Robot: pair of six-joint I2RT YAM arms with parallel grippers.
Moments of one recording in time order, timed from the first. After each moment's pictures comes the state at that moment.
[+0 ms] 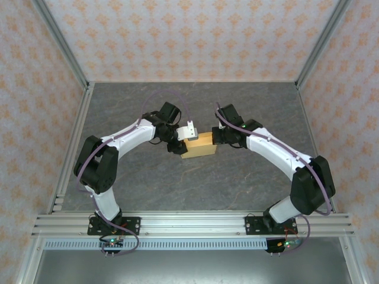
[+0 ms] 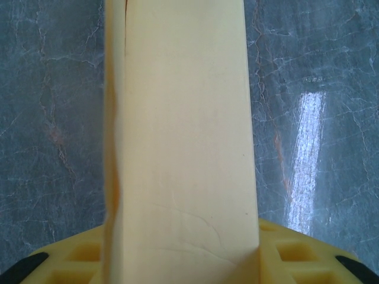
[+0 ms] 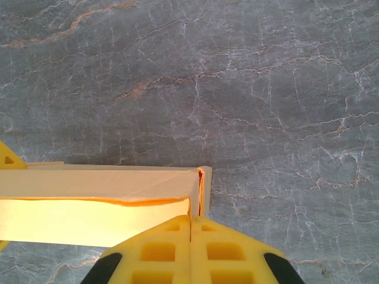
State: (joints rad) left arm -0.47 1.79 1.30 -0.69 0.42 0.76; right arm 0.56 1.50 1.16 -0.64 0.04 0.38
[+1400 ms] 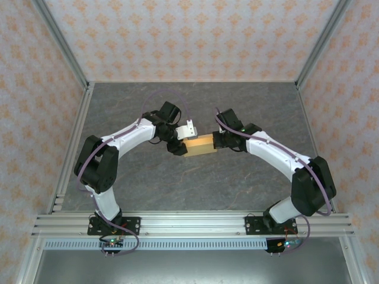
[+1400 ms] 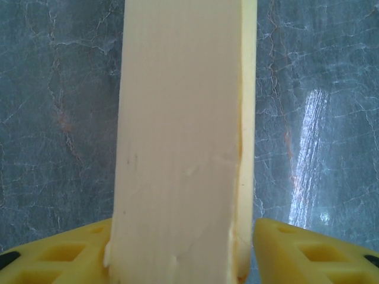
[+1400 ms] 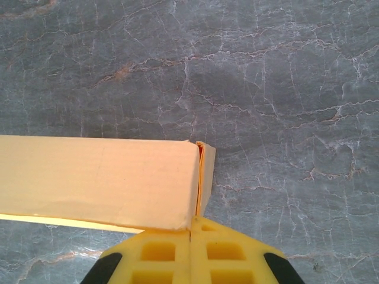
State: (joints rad) left arm -0.47 1.79 1.31 -0.70 0.39 0.73; right arm 0.57 1.49 1.09 -0.61 0.07 0.35
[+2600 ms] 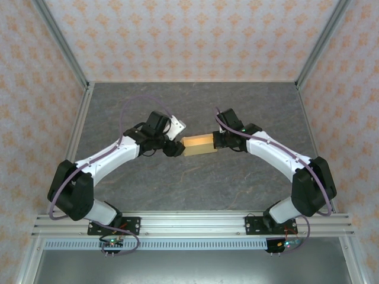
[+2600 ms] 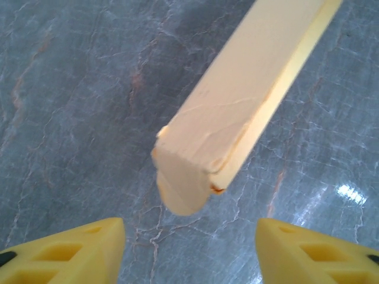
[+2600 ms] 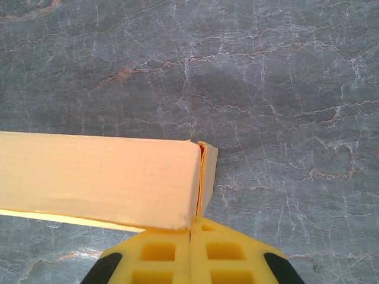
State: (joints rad) left arm -0.51 1.46 1.03 -0.48 0.22 0.15; right arm 0.57 1.48 1.09 -0.61 0.07 0.35
